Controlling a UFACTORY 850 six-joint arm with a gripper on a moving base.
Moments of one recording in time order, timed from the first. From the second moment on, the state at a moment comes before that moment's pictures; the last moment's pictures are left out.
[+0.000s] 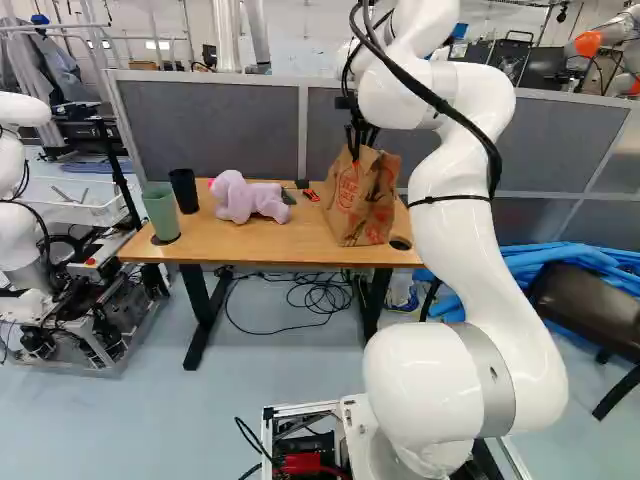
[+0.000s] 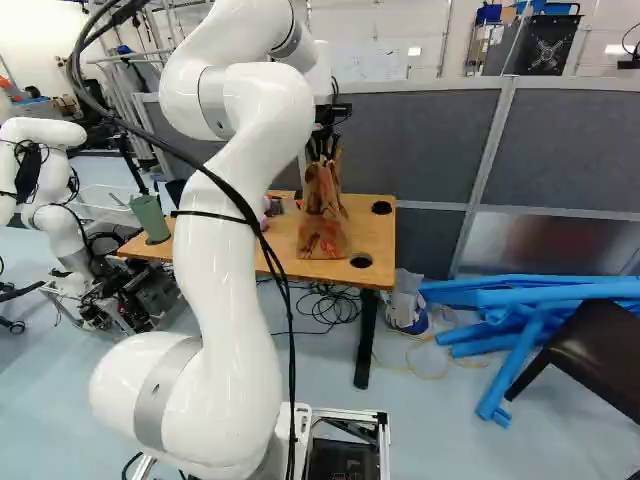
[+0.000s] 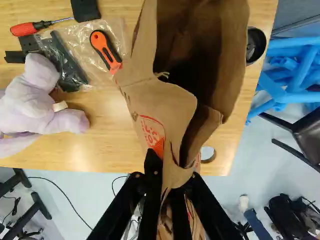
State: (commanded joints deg) arm -5.4 -42.4 -117.6 0.0 -76.4 0.0
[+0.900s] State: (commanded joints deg) arm -5.4 -42.4 -117.6 0.0 -76.4 0.0
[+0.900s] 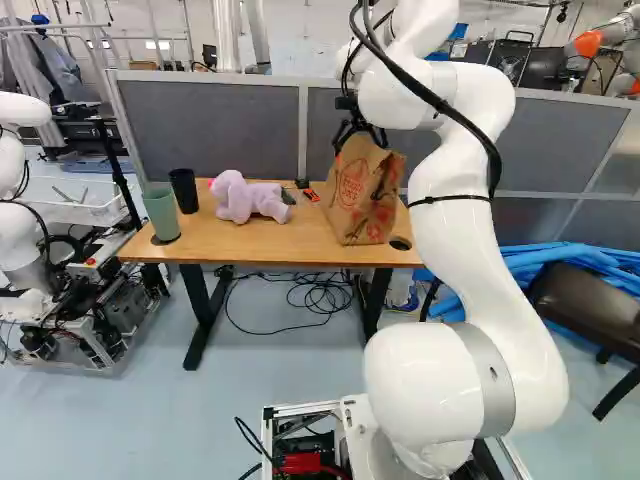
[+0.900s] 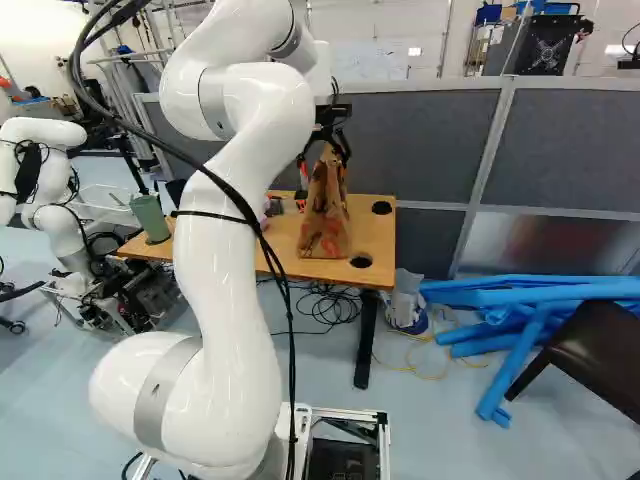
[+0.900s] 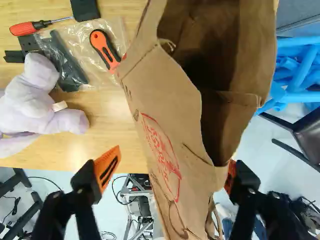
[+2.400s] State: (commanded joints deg) arm -5.6 -32.6 -113.6 0.0 -74.9 0.0
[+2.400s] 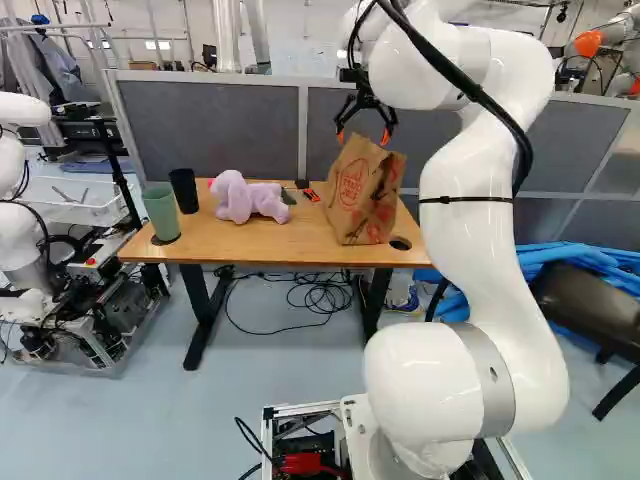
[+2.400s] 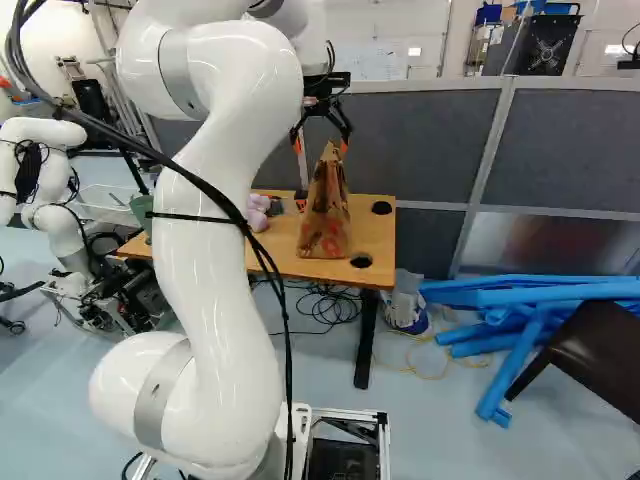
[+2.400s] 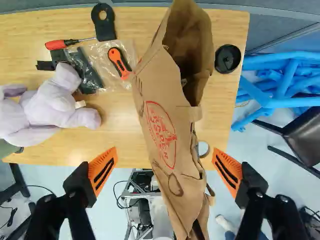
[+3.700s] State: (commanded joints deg) arm -6.0 -22.2 -107.6 0.0 -71.1 0.0
